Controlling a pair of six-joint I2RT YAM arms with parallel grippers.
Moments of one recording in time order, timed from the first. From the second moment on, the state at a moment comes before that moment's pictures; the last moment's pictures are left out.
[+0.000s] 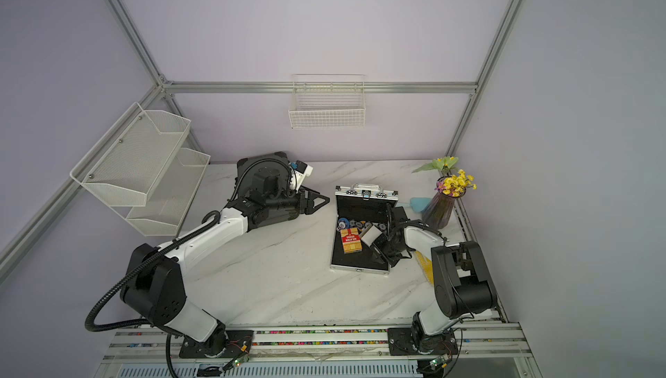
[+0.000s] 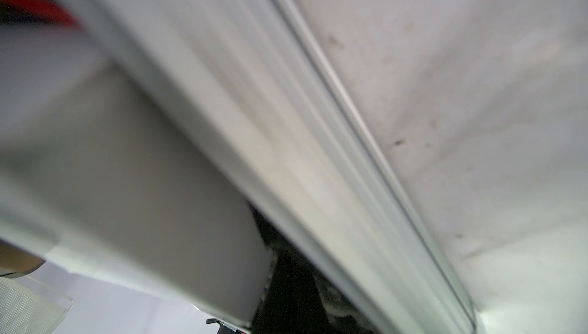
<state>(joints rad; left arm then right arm) -0.49 1.61 1.22 -0.06 0.68 -0.29 0.15 1.57 0.81 -0.64 -0.44 0.98</state>
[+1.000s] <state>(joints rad) -0.51 1.89 1.43 0.12 0.58 -0.68 0.15 1.45 0.83 -0.69 -0.44 0.92</state>
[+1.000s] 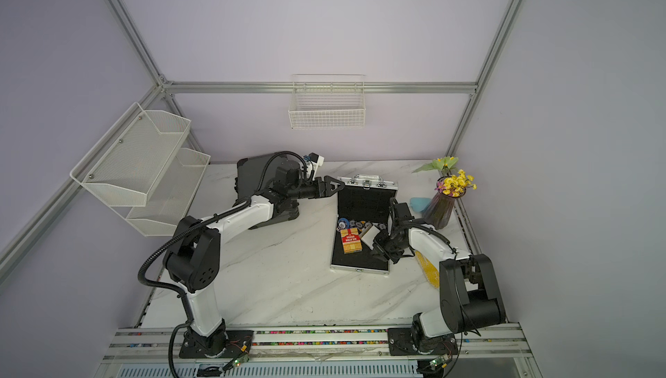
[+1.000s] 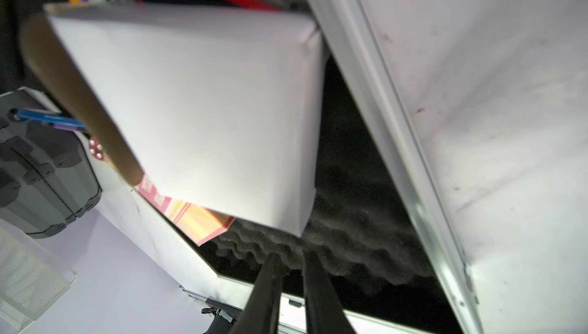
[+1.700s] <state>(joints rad) -0.50 1.89 1.43 0.12 0.54 -0.73 0.15 1.22 0.81 -0.71 -0.45 0.89</state>
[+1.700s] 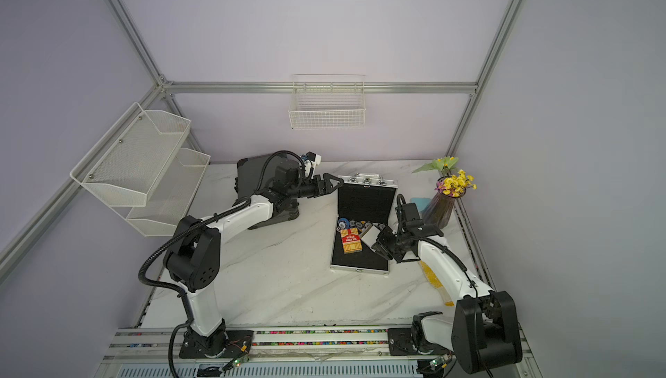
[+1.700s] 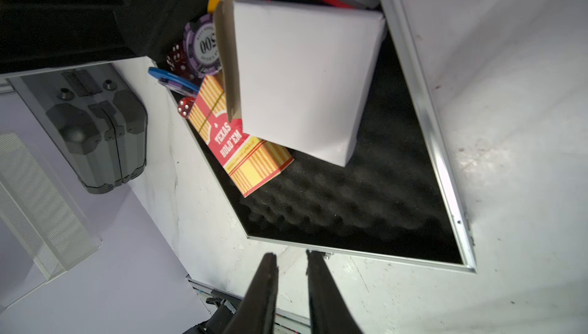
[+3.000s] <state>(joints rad) 0.12 1.37 1.05 -0.18 0.40 -0.59 0.77 1.84 1.44 -0.17 -0.06 0.80</state>
